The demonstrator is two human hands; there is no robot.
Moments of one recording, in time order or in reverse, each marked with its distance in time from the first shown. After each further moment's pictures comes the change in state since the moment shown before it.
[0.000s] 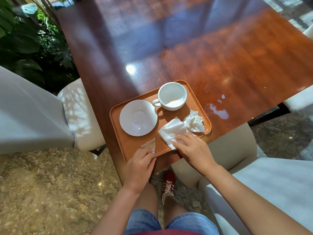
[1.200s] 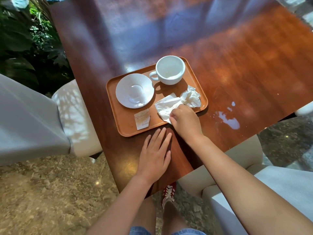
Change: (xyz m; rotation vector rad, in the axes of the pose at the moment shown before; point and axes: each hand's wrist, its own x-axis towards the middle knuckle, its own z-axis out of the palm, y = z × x) left_hand 0.067 -0.010 0.031 0.213 -0.192 0.079; right_hand 0.128 0.020 0.016 0.133 -0.006 0.416
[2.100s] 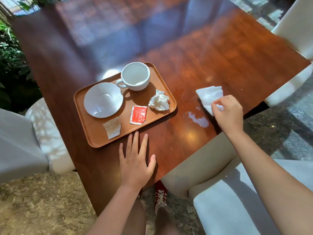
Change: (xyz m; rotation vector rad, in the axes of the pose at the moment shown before) left_hand 0.010 0.030 0.019 0.173 -0.003 -0.188; right_hand -0.032 0.162 -0.094 0.005 0.425 0.299
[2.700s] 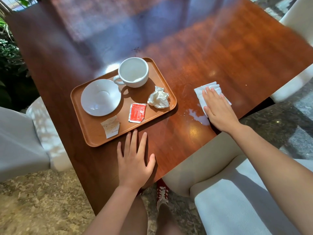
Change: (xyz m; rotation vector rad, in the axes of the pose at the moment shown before) left_hand 0.001 0.002 -0.004 -0.008 0.018 -0.002; right_hand 0.009 0.035 0.034 -0.220 -0.511 -0.296
